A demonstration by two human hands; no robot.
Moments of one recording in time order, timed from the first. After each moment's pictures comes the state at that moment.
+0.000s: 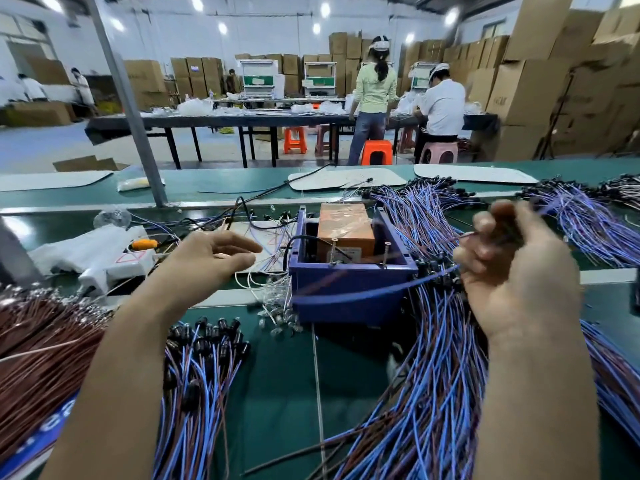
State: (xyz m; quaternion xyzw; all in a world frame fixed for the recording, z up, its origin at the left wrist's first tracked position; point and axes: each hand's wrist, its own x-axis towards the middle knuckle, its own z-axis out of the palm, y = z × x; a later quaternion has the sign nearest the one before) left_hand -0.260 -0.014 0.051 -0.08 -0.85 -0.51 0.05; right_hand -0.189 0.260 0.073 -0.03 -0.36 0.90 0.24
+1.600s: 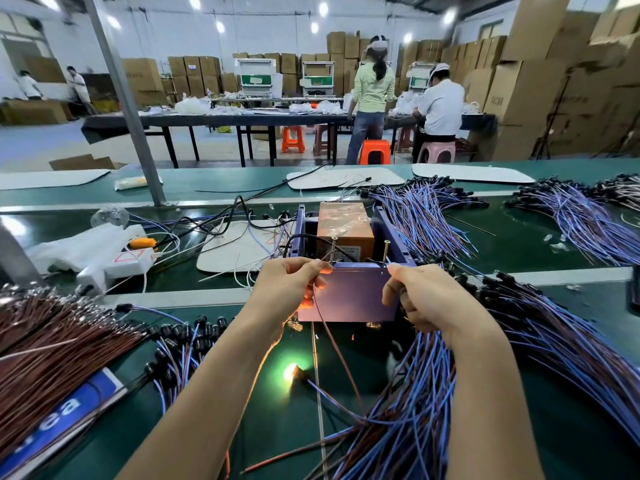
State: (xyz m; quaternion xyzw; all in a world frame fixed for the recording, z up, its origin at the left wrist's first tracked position) left_hand -0.260 0.070 0.011 -0.03 -0.73 -0.68 -0.03; right_hand -0.226 0.248 0.025 -0.13 -0.82 0.56 -0.03
